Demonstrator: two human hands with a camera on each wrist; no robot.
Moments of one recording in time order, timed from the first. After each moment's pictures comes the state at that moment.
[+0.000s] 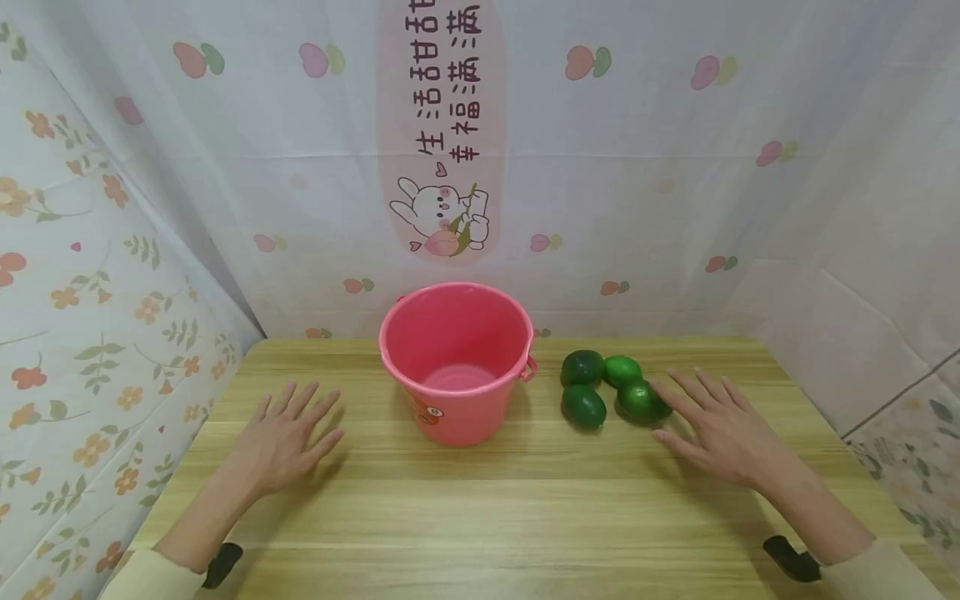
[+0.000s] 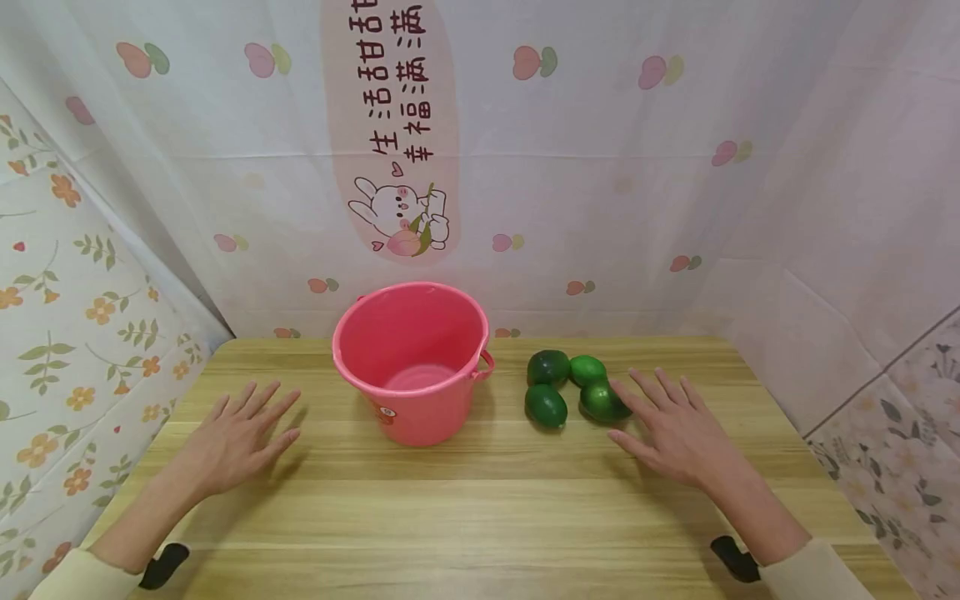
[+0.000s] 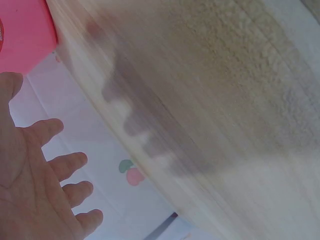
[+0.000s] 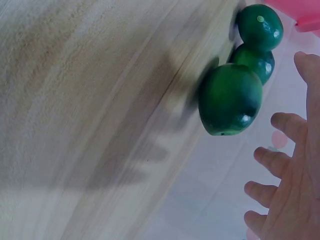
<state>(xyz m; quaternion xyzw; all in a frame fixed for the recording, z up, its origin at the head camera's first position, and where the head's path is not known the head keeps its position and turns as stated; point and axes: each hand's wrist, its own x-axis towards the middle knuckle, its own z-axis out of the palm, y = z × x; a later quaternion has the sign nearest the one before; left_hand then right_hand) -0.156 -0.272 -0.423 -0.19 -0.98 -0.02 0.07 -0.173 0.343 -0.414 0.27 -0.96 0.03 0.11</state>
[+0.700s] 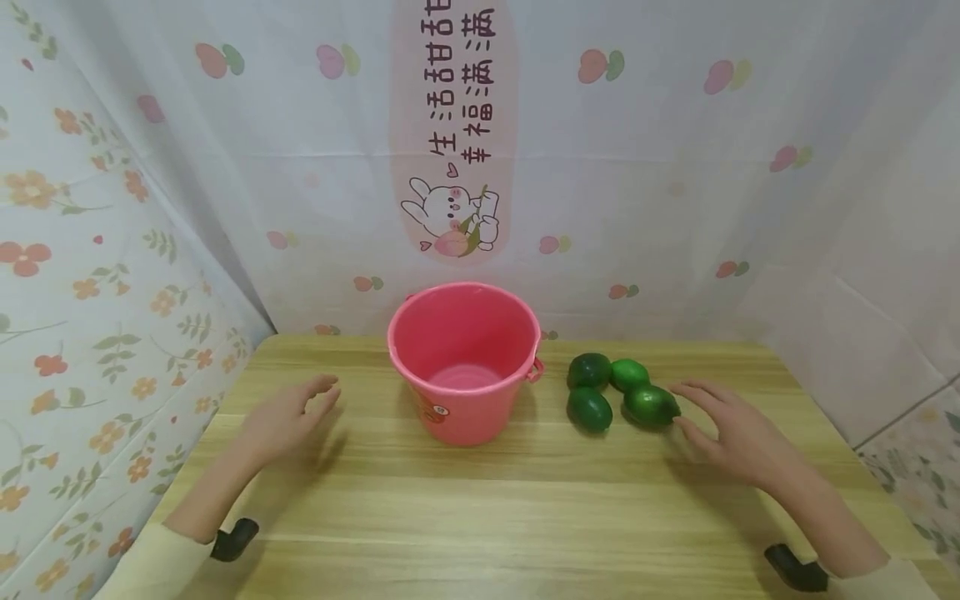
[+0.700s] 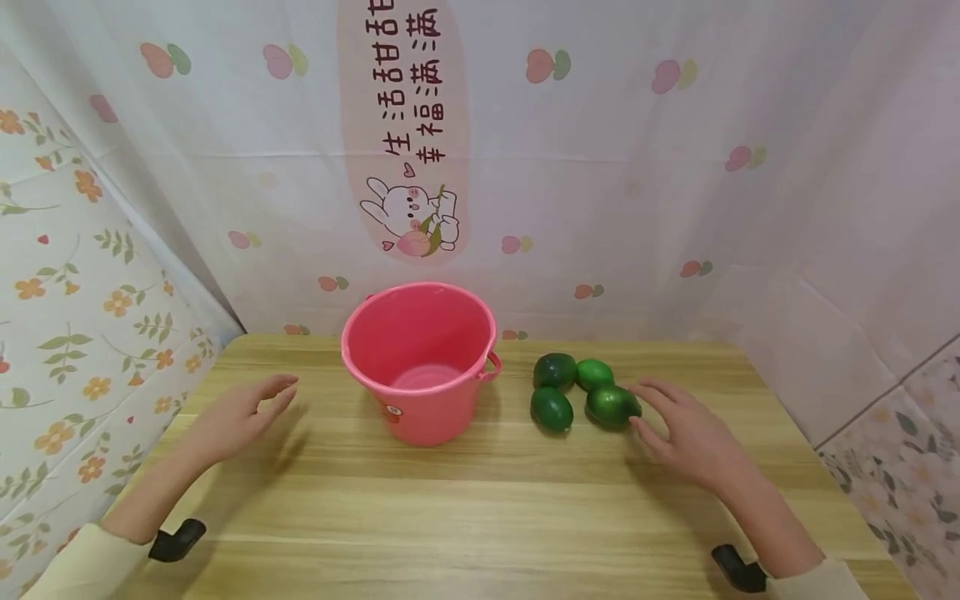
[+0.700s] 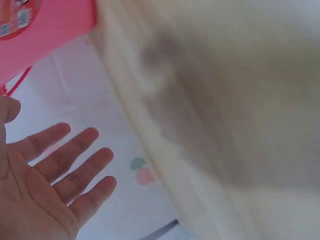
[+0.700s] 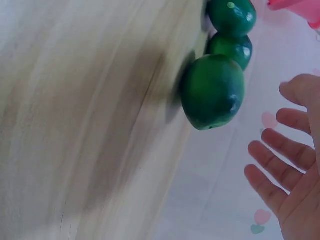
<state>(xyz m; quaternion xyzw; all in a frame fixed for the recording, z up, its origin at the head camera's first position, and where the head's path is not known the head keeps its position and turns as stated) -0.170 -0.273 -0.400 -0.14 -0.96 -0.24 0.04 -0.180 0.346 -0.411 0.29 -0.93 0.15 0.17</state>
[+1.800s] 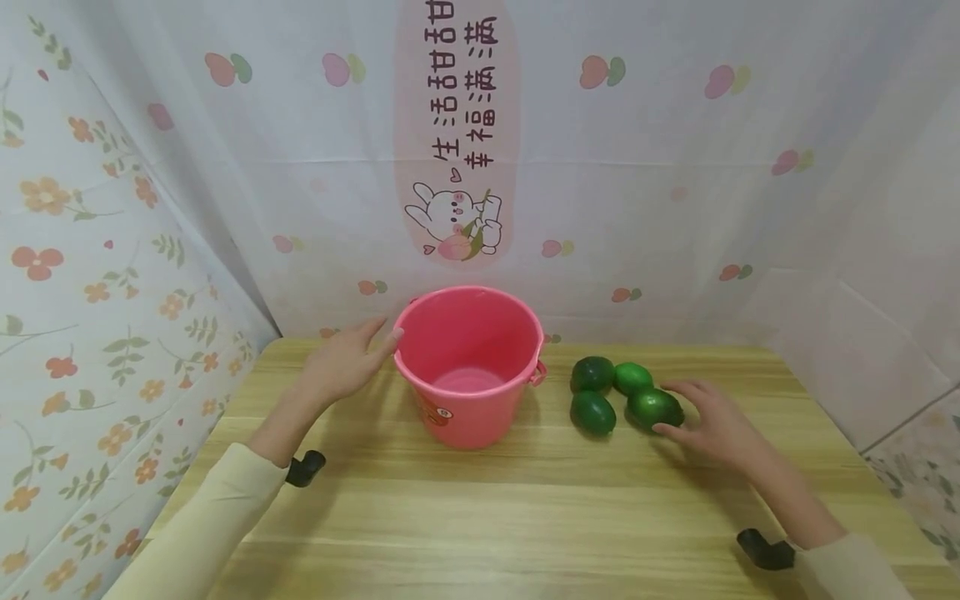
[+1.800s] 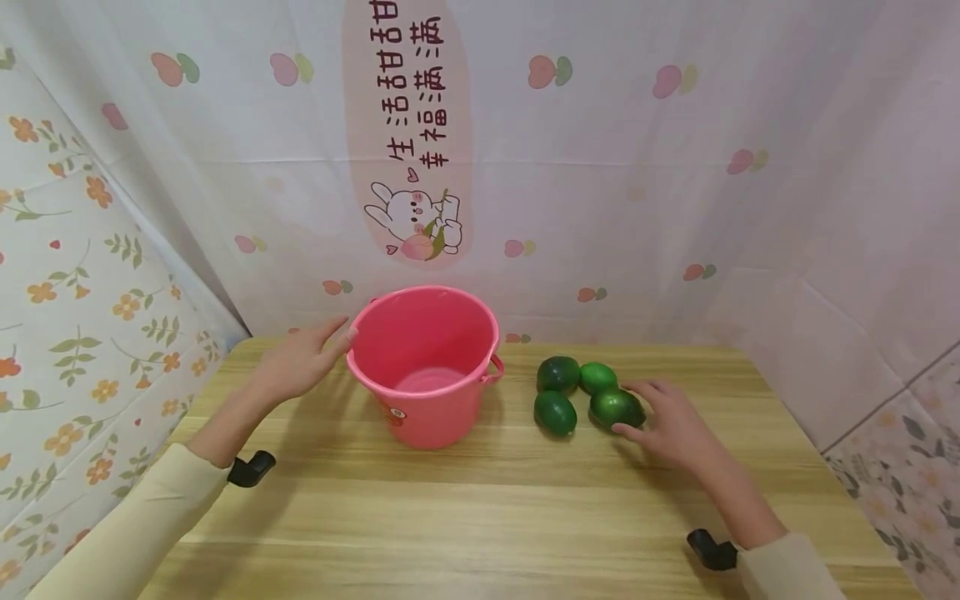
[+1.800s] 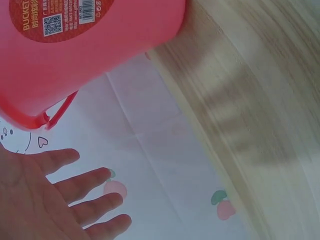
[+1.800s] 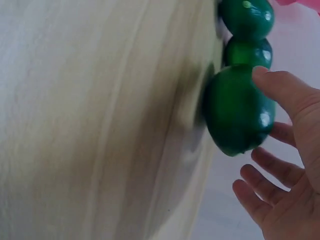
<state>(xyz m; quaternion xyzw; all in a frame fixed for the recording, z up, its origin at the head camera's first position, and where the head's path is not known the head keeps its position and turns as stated) -0.229 -0.206 -0.350 -0.10 -0.97 -0.22 0.01 -0.209 0.340 -0.434 0.24 -0.94 0.21 0.13</state>
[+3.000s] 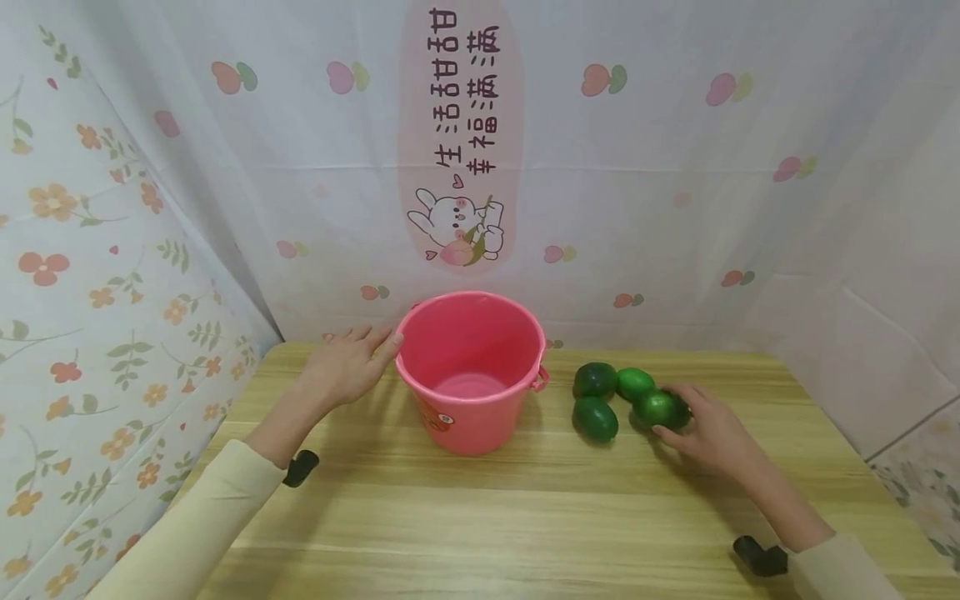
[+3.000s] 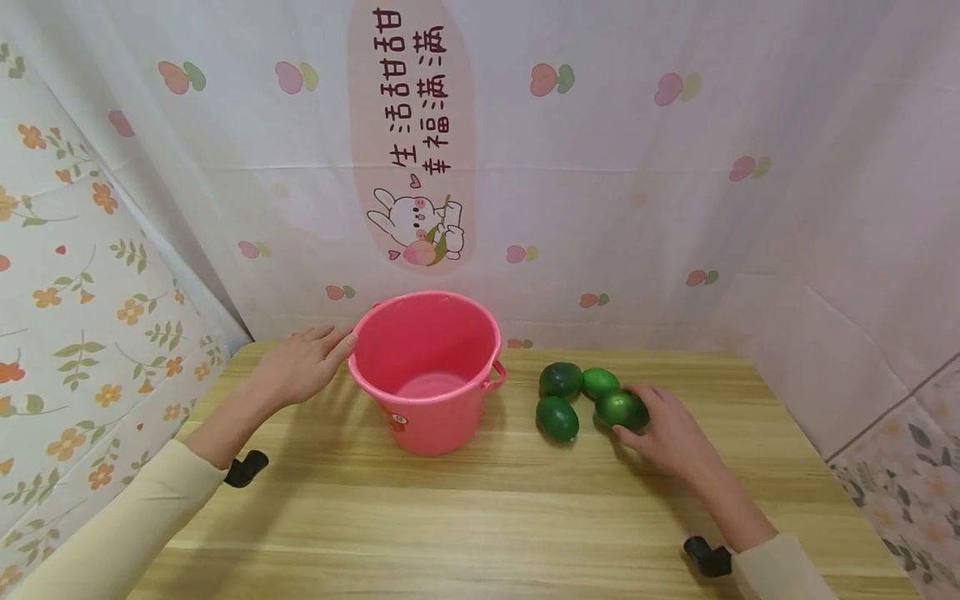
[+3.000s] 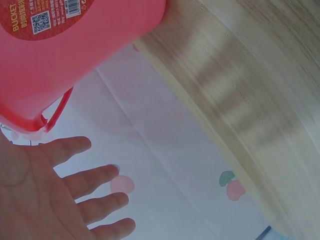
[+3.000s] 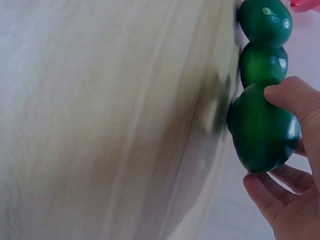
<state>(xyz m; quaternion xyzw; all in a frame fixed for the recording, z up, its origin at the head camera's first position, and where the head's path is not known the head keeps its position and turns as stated) -0.231 -0.204 -0.345 -0.11 -0.99 -0.11 0.01 -0.214 0.333 -0.447 0.24 -0.93 0.22 0.17</state>
